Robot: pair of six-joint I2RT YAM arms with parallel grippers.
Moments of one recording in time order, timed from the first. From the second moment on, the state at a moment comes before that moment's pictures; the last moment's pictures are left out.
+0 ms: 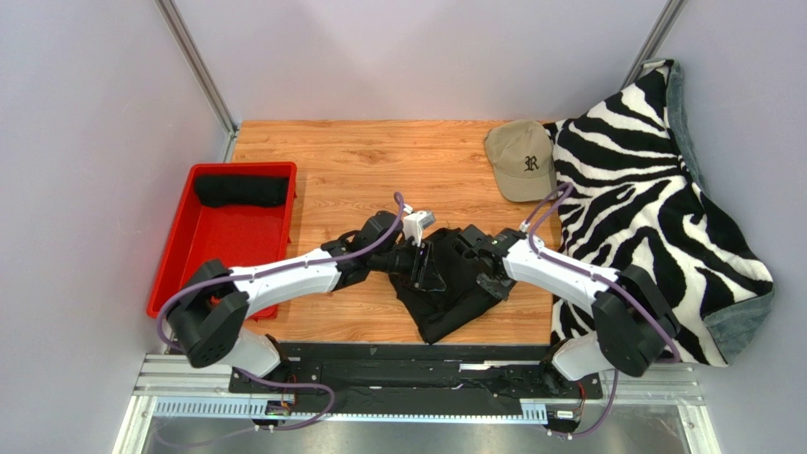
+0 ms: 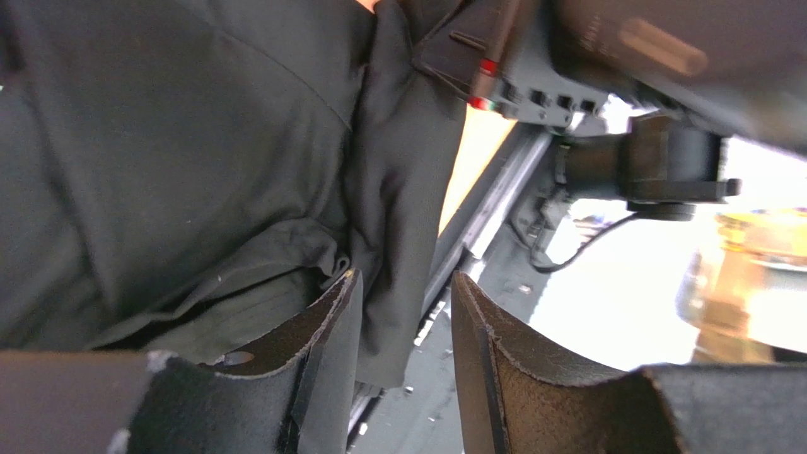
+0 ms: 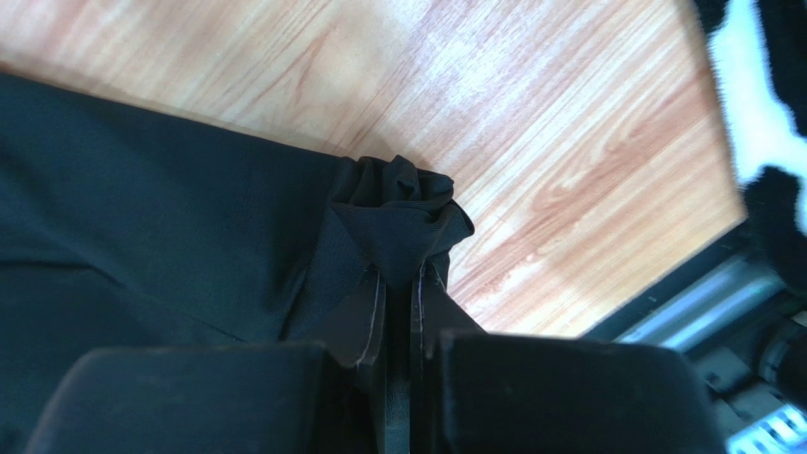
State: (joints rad) left arm -0.87 1.47 0.85 0.01 0.47 -0.61; right arm 0.72 1.43 0.87 -0.98 0.48 1.48
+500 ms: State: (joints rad) left arm -1.33 1.34 0.84 -0.09 -0.36 -0.33; right arm 0.66 1.77 1.16 -1.19 0.42 1.36
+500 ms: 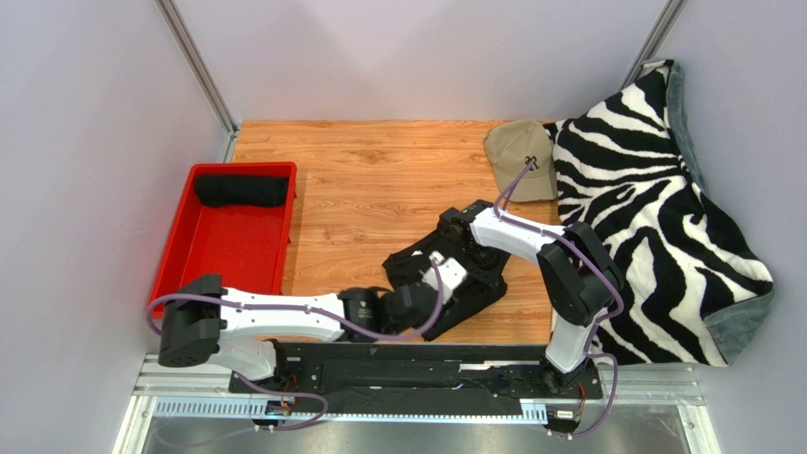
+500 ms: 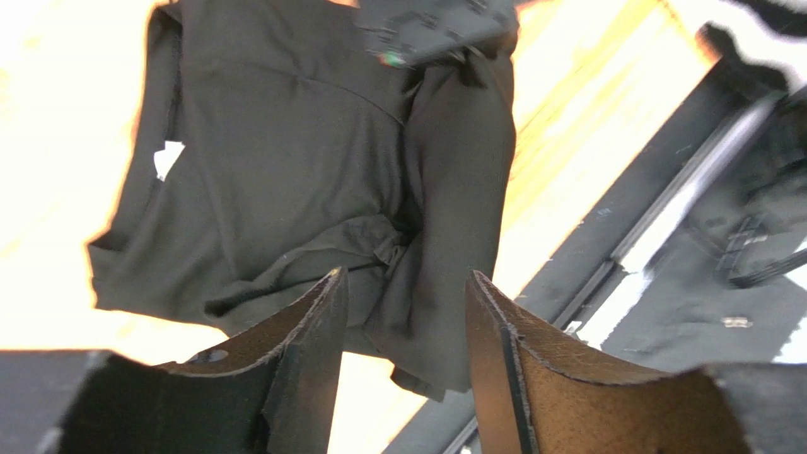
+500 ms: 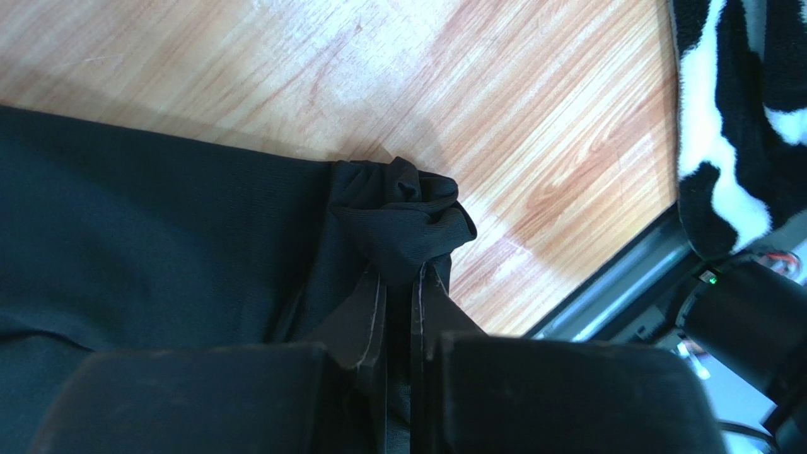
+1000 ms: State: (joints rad) left arm -1.57 1.72 1.02 -0.03 -0.75 -0.03; right arm 0.63 1.85 1.24 -1.25 0.38 1.31
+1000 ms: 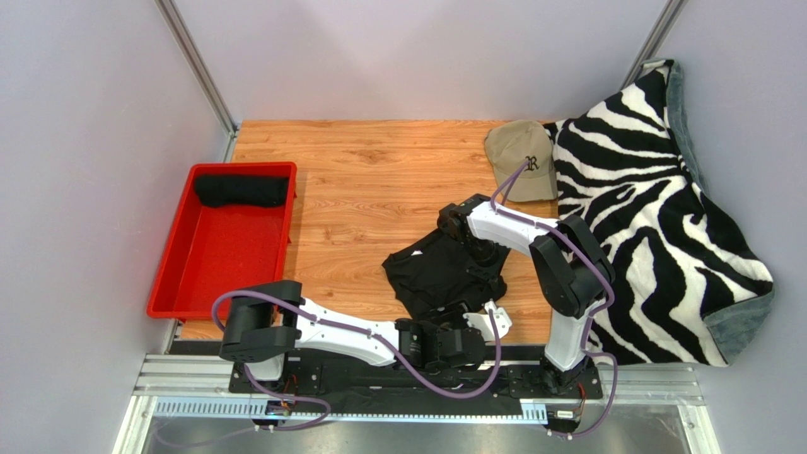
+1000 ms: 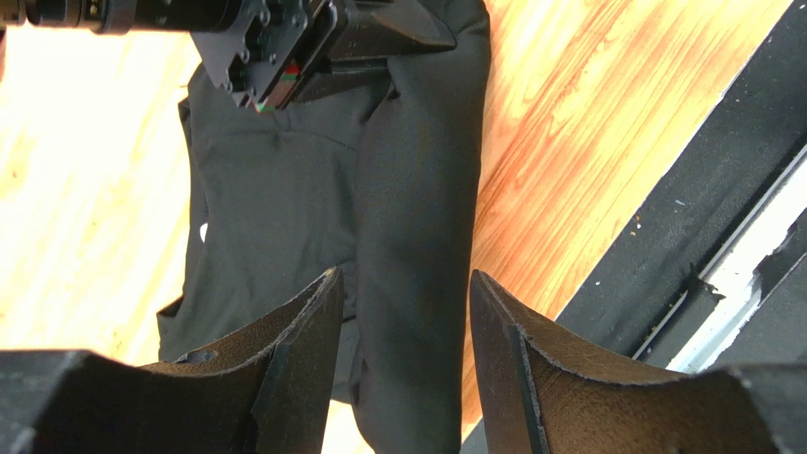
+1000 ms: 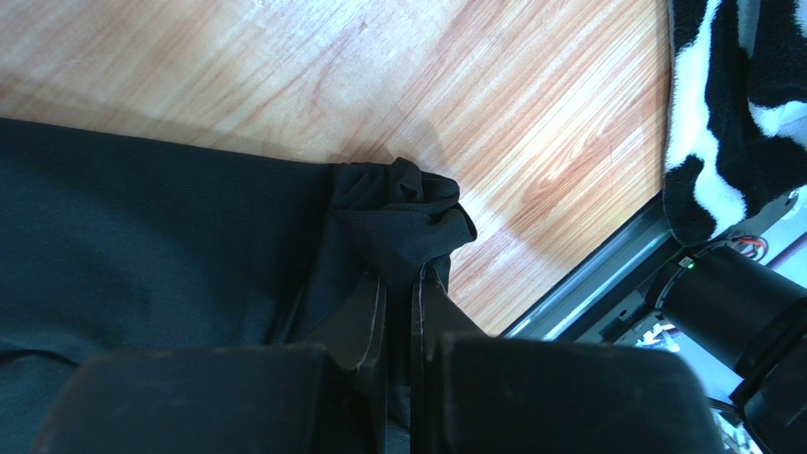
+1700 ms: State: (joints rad) left arm -1.57 1.85 1.01 0.05 -0.72 -0.02; right arm 0.63 1.90 1.26 -1.27 0.36 1.26
